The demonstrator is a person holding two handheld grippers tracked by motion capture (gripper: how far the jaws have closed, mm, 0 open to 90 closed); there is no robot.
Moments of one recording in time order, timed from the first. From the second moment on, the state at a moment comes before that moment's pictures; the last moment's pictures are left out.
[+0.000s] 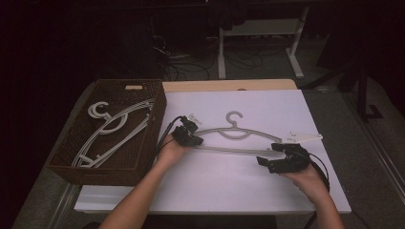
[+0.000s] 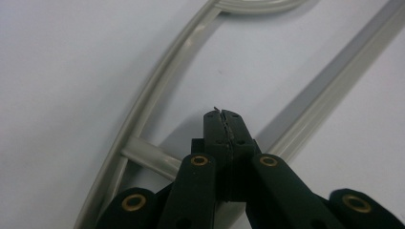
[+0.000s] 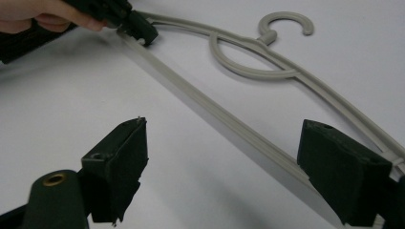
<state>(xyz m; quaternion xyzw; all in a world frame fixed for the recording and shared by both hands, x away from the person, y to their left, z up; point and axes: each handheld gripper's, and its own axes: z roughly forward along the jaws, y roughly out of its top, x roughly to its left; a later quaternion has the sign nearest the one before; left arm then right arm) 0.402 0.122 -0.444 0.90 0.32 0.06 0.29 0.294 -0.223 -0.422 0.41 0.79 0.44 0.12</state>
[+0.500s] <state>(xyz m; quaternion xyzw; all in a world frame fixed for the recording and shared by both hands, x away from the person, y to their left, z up) 0.347 0.130 -0.438 0.91 0.28 0.01 0.30 0.294 -0.226 -0.422 0.41 0.79 0.44 0.12</state>
